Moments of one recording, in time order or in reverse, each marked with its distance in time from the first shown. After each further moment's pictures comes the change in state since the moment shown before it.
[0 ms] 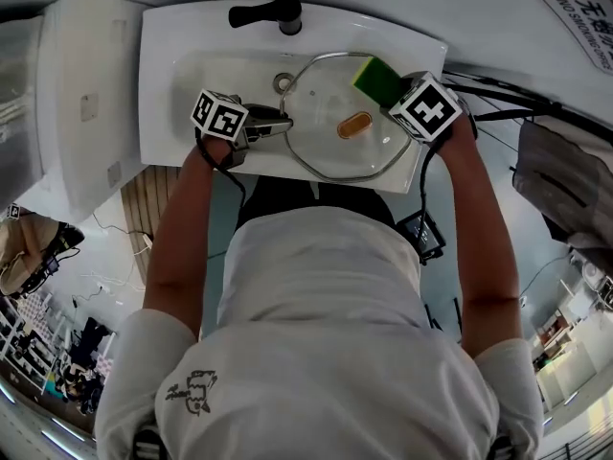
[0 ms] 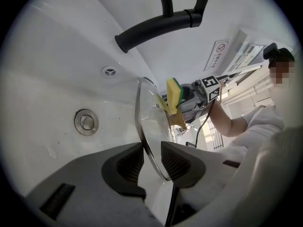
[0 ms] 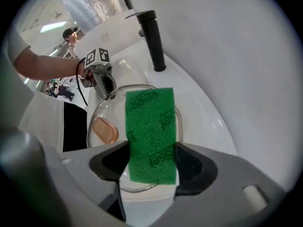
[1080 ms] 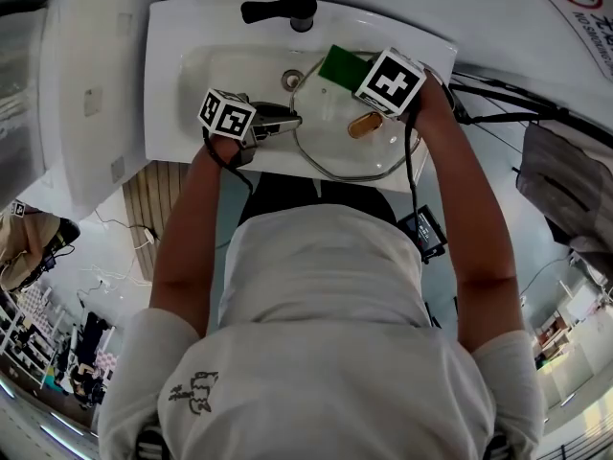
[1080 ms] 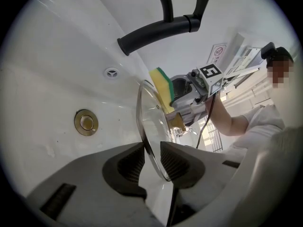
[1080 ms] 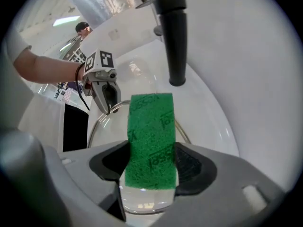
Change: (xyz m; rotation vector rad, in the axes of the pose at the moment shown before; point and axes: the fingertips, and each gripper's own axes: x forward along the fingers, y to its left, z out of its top) left arm 0.000 -0.001 0.002 -0.002 -0.047 -0.023; right arm 0.028 0.019 0.077 -0.146 0.020 0.057
